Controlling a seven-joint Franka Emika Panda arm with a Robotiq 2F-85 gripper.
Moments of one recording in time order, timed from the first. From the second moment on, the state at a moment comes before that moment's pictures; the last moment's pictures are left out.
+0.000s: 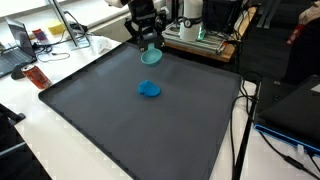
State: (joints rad) arm 0.00 0.14 0.11 -2.01 -0.05 1.87 -0.49
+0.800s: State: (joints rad) arm 0.02 -0.10 0.09 -2.23 0.03 1.95 -0.66
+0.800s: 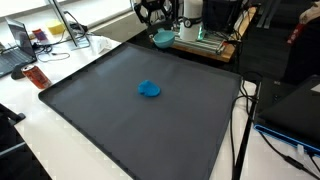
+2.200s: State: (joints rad) arm 0.09 -0.18 0.04 -2.44 0.02 2.23 -0.65
